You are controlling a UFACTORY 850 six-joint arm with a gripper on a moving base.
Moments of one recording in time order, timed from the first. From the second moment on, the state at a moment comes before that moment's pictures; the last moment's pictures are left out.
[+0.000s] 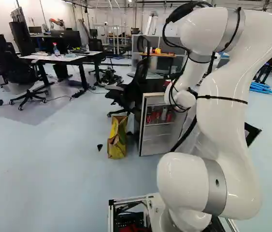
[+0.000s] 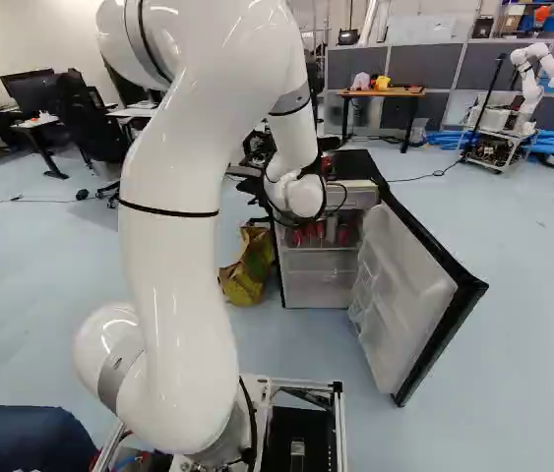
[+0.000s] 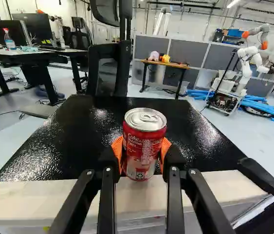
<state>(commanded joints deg) -21.8 -30.7 -51.5 -17.5 58.3 0.0</state>
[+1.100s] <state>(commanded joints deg) -22.2 -29.0 -49.3 -17.5 58.3 0.0</state>
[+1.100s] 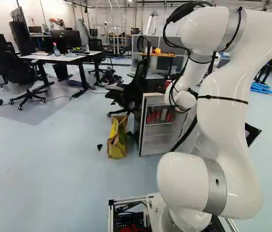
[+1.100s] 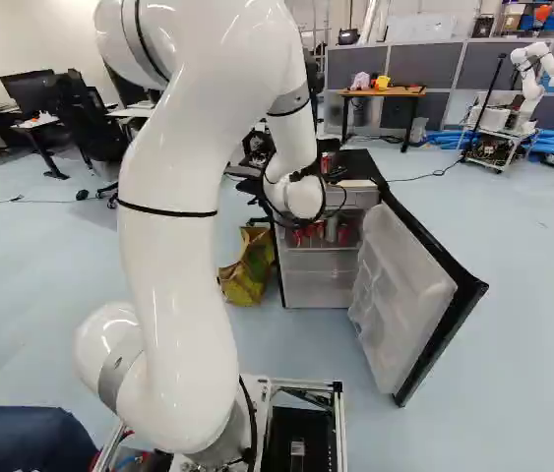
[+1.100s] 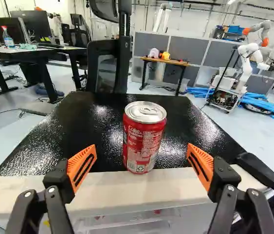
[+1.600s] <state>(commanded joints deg) -23.7 -23.5 -42.1 -17.5 58.3 0.0</state>
